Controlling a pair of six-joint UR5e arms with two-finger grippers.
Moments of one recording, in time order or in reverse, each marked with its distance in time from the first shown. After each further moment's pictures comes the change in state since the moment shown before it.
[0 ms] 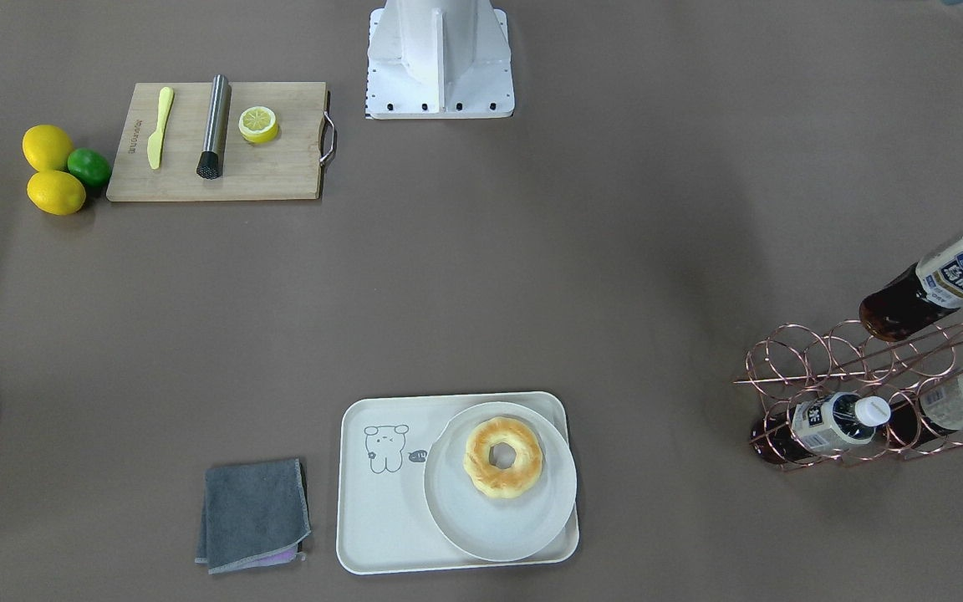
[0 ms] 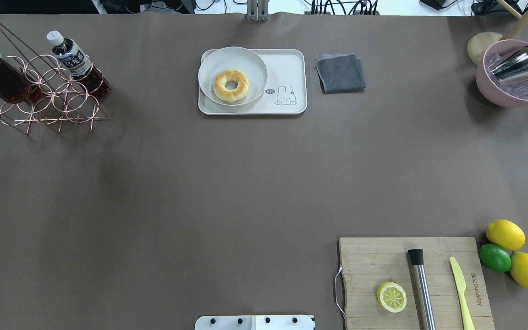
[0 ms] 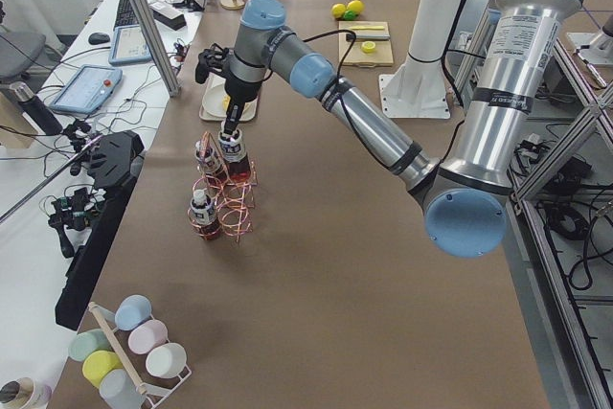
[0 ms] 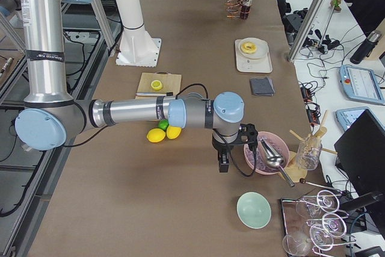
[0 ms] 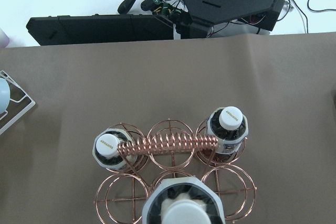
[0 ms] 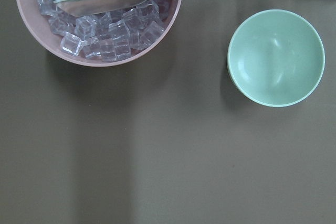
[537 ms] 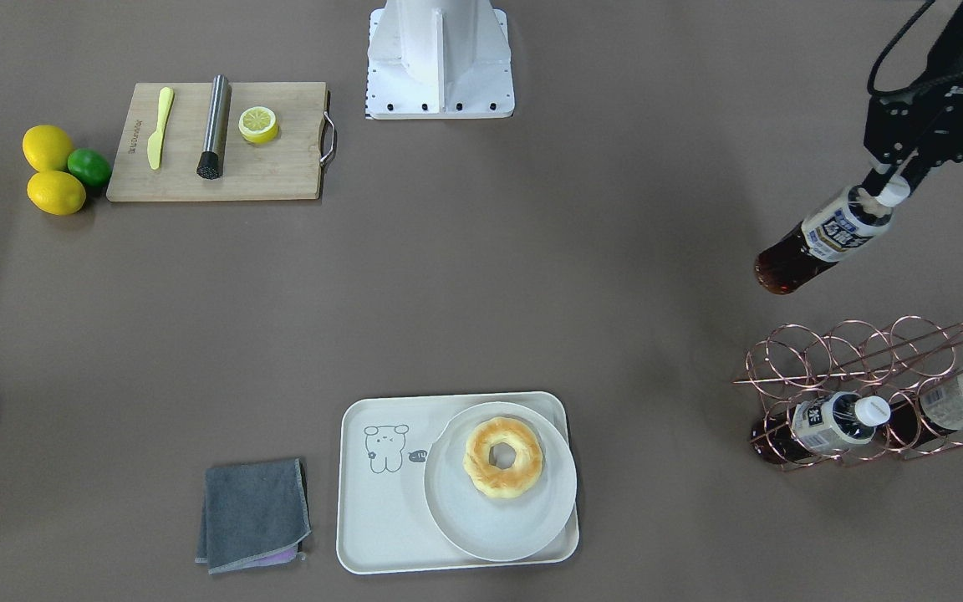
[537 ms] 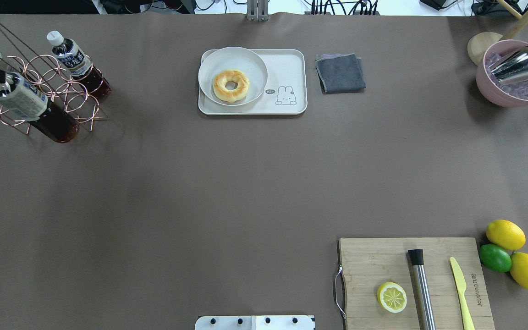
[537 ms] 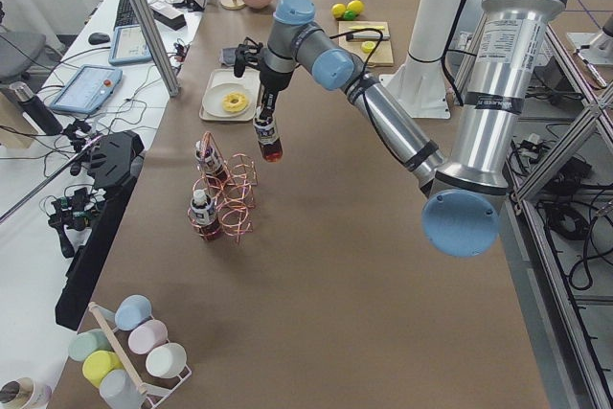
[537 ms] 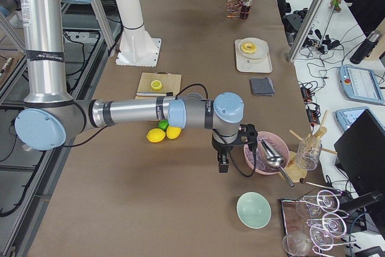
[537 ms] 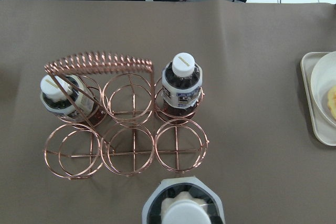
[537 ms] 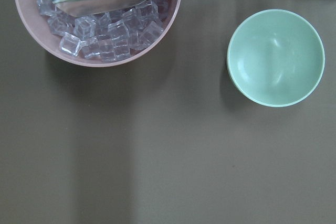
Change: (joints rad) left arm 0.177 0.049 -0.139 0.005 0.016 -0.228; right arm 0.000 0.001 -0.003 0.000 0.000 0.001
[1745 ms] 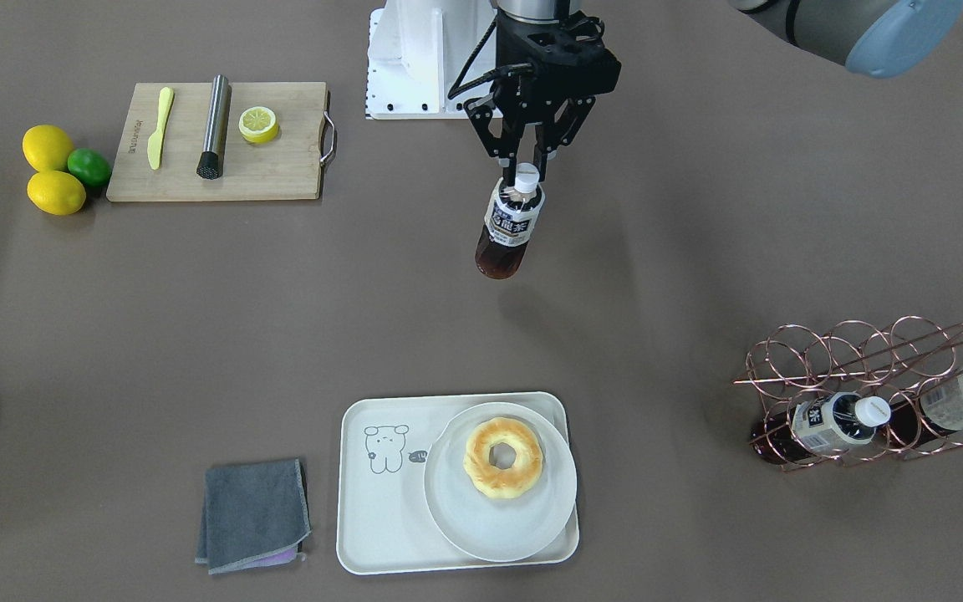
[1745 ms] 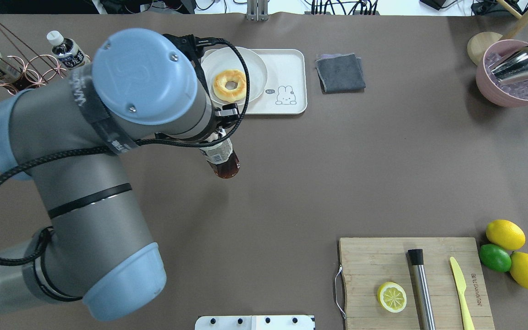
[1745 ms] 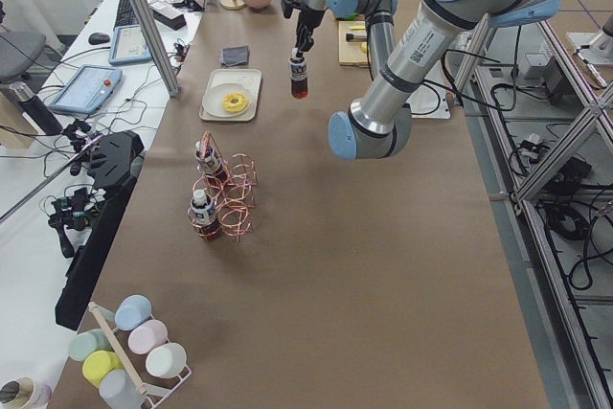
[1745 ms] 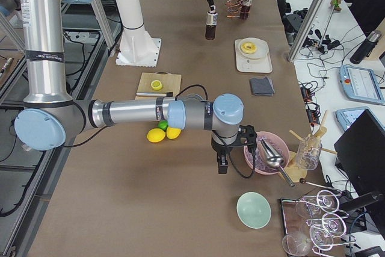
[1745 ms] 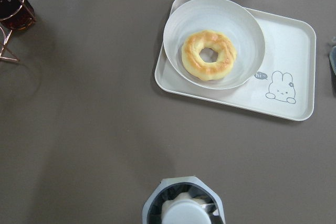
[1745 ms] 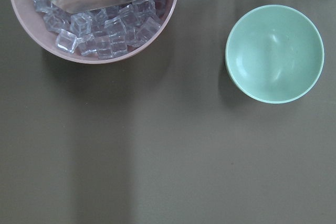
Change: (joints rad) left arm 0.617 -0.636 0.178 0.369 0.489 -0.645; right arm 0.000 -0.007 0.000 0.000 -0.001 0.001
